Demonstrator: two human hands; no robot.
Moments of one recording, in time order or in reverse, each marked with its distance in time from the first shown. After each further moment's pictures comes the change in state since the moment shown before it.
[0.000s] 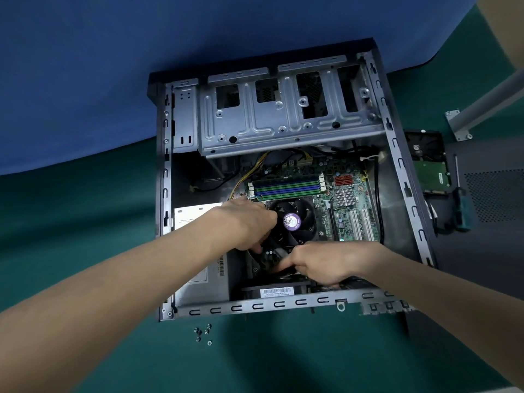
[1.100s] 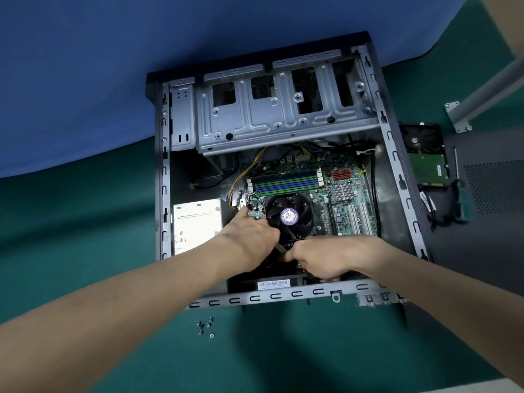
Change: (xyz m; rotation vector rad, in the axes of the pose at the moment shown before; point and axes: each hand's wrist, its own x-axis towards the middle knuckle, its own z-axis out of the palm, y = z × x) left_hand -0.008 0.022 0.030 0.204 0.094 0.015; right_hand -0.003 0.002 0.001 -0.060 0.032 0.048
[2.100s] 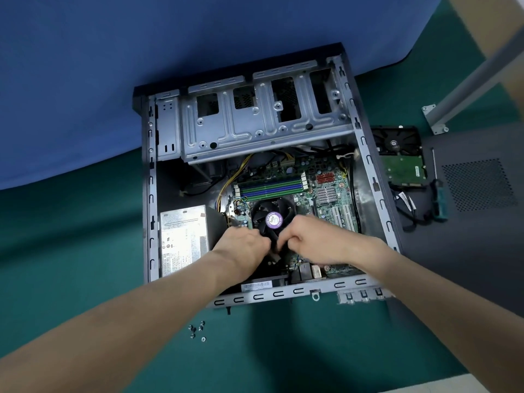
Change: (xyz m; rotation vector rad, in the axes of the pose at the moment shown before) left_hand 0.009 0.017 0.007 -0.030 0.022 -0.073; right_hand -0.019 0.013 -0.004 0.274 0.420 -0.058
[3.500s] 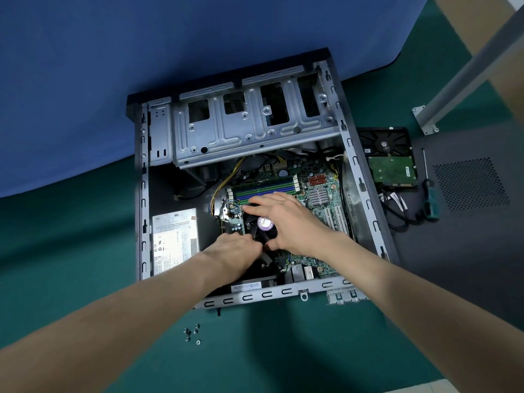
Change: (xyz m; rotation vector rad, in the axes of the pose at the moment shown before) left_hand -0.001 -0.003 0.003 0.004 -0.061 0.067; right_hand 0.027 -0.001 0.001 -0.278 0.245 -0.172
